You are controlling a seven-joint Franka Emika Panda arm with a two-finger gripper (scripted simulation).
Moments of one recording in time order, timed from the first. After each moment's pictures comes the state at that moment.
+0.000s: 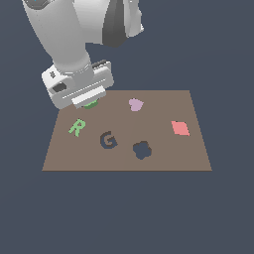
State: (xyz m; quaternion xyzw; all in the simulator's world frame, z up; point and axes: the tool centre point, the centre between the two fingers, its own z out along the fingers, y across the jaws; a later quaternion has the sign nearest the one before) arm -0.091 -0.137 0.031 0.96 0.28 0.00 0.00
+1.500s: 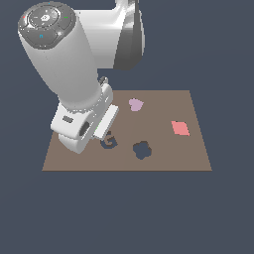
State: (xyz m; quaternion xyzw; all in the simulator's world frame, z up) arm 0.019 -0.096 0.037 0.83 0.55 0.00 0.00
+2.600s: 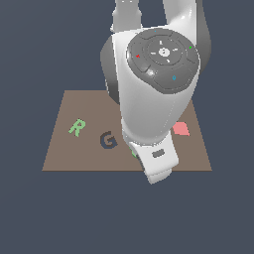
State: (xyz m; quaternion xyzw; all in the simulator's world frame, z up) arm 0.088 0.034 0.040 0.57 0.82 0.00 0.00
